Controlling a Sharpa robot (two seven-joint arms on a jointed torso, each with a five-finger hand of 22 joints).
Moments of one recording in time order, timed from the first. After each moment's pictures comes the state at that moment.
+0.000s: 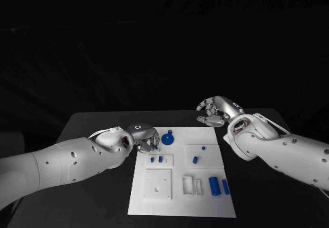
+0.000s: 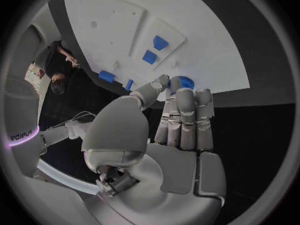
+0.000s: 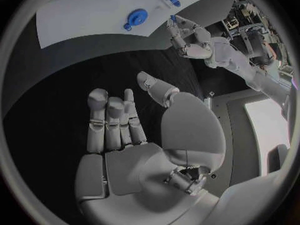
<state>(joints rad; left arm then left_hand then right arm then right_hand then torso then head) 1.27 -0.63 -0.22 1.22 -1.58 -0.33 0.07 1.16 -0.05 0.64 -0.26 0.05 1.04 0.11 0.28 0.54 1.35 0.04 0.10 0.17 1.22 -0.07 1.29 0.41 0.06 0.97 -0.14 0.93 1.29 1.19 -0.77 0.07 1.47 -1.43 -0.56 -0.24 1.12 -0.27 0.76 -0.20 0.06 0.91 0.13 0.26 0.48 0.88 0.04 1.32 0.92 1.16 -0.07 1.25 0.99 0.20 1.17 -0.04 0.99 1.31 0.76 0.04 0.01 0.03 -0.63</state>
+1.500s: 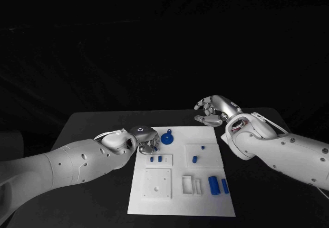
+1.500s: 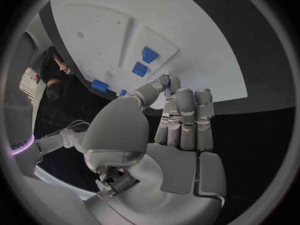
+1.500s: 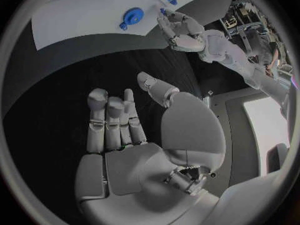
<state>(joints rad) 1.23 -0.55 -0.22 1.12 -1.61 -0.32 0.04 1.17 -0.06 0.64 -0.26 0.05 1.03 0.10 0.28 0.54 1.35 0.04 0.10 0.17 1.22 -0.07 1.28 0.41 0.06 0.98 -0.14 0.93 1.29 1.19 -0.76 0.08 1.48 -1.43 -0.56 -0.24 1.12 -0.27 0.76 -0.19 0.06 0.91 0.13 0.26 0.48 0.88 0.04 1.32 0.92 1.16 -0.07 1.24 0.98 0.20 1.17 -0.04 0.99 1.31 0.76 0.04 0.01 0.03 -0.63</state>
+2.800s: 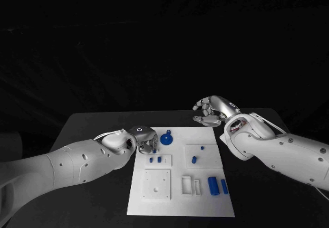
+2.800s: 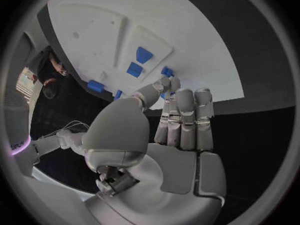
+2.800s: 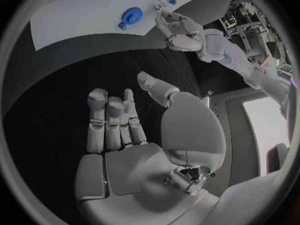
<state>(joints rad) 1.23 -0.54 -0.22 1.09 -1.61 -0.31 0.02 1.17 -0.06 0.64 -0.26 0.05 1.04 0.10 0.29 0.54 1.35 0.04 0.10 0.17 1.22 -0.07 1.28 0.40 0.06 0.98 -0.14 0.93 1.29 1.19 -0.76 0.08 1.48 -1.43 -0.56 -0.24 1.12 -0.27 0.76 -0.19 0.06 0.91 0.14 0.26 0.48 0.88 0.04 1.32 0.92 1.16 -0.07 1.24 0.98 0.20 1.16 -0.04 0.99 1.31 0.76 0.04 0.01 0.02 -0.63</state>
